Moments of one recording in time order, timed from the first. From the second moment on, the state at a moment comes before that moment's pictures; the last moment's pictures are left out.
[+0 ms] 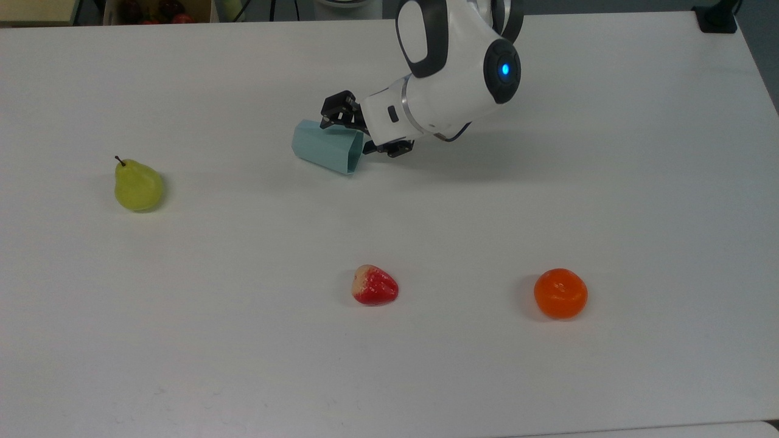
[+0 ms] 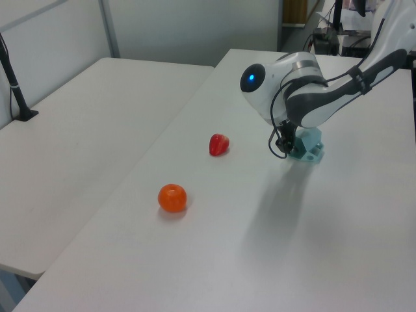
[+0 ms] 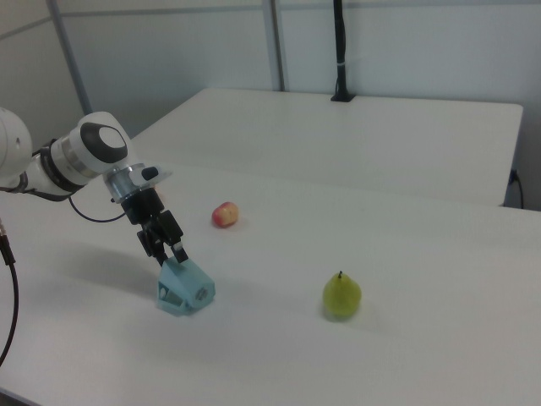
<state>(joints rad) 0.36 0.48 -0.02 -1.64 -0.53 1.64 0.69</state>
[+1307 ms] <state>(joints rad) 0.31 0.45 -0.03 -1.60 -0.54 1.43 0.37</state>
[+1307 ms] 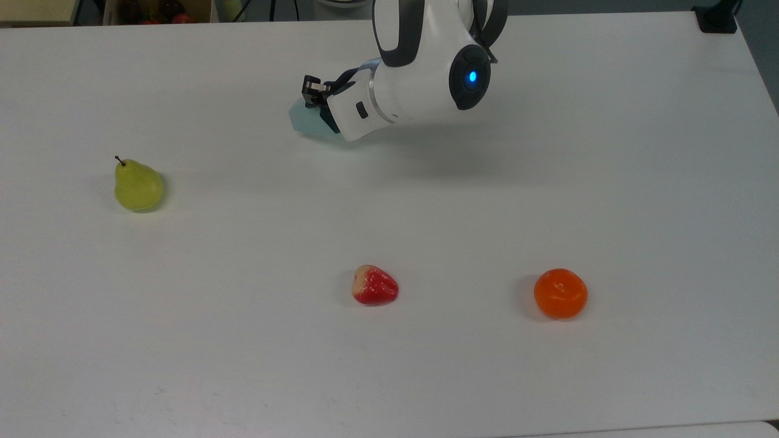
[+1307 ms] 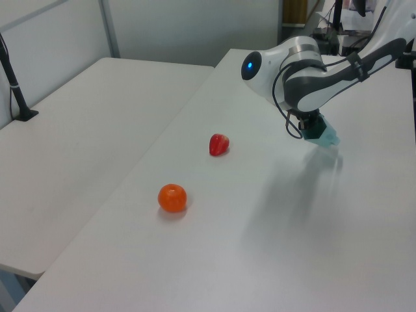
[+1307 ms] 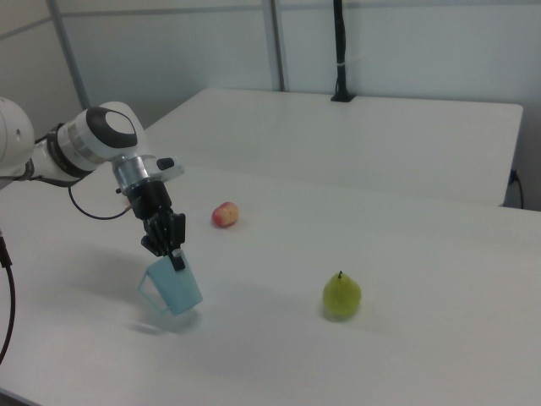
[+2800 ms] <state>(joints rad) 0.23 0.35 -0.03 -1.68 -0.04 1.90 -0.34</state>
